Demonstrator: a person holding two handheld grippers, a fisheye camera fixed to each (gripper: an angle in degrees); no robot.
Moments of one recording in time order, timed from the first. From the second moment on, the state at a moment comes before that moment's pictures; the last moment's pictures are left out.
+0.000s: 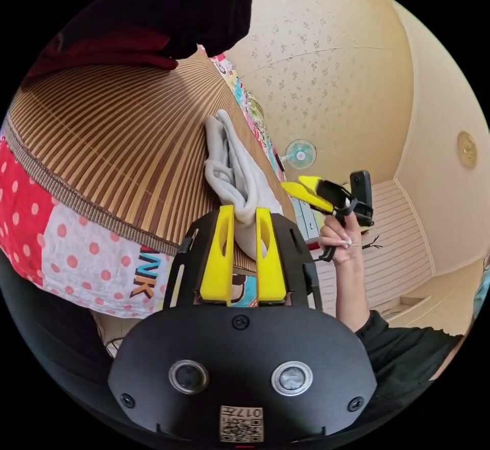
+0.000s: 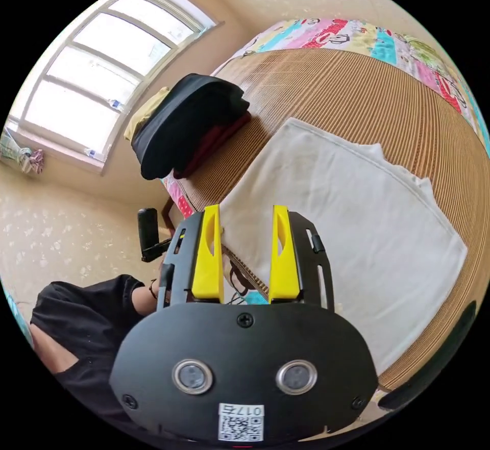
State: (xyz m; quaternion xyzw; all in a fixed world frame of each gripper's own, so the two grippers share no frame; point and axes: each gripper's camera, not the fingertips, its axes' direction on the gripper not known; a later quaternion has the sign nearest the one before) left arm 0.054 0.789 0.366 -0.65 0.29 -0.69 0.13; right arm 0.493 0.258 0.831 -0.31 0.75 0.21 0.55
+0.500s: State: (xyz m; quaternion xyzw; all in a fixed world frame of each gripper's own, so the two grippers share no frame) left arm 0.044 0.760 0.315 -0.60 0.32 -0.71 0.19; right arm 0.710 0.319 0.898 -0.56 0.80 0.18 0.07
